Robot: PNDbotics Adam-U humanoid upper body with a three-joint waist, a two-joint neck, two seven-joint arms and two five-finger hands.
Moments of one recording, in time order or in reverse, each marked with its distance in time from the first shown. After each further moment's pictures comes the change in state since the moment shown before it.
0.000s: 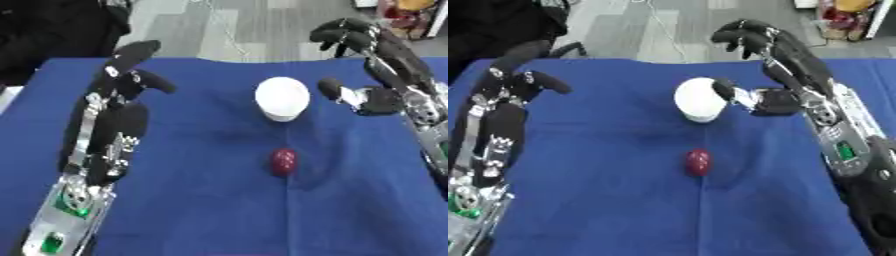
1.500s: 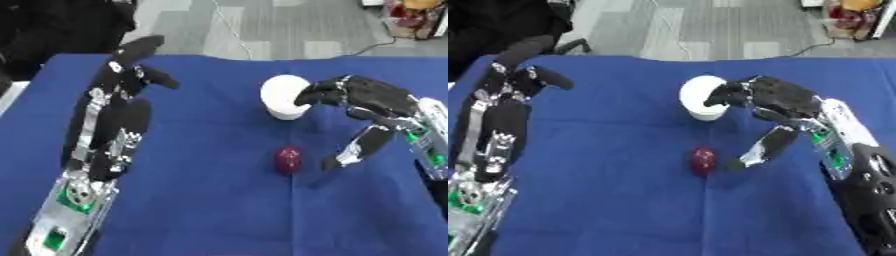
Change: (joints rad) left arm -0.008 0.000 -0.003 0.000 0.004 0.000 -0.004; right arm 0.008 -0.002 -0.022 0.140 0.144 -0.318 0.202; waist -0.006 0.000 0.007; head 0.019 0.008
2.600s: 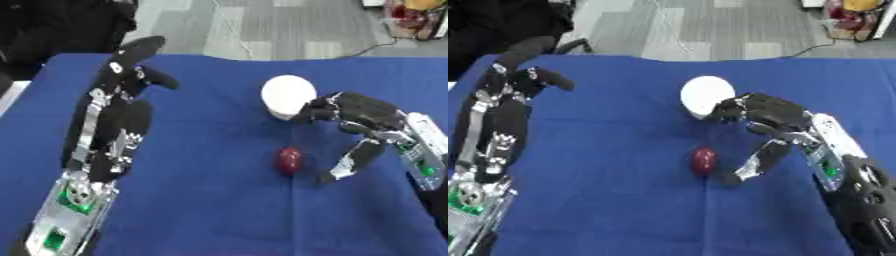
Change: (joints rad) left arm -0.001 0.000 -0.003 0.000 0.000 0.000 -0.001; right arm 0.029 0.020 0.031 0.034 -0.026 0.009 0.020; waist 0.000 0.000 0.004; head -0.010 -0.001
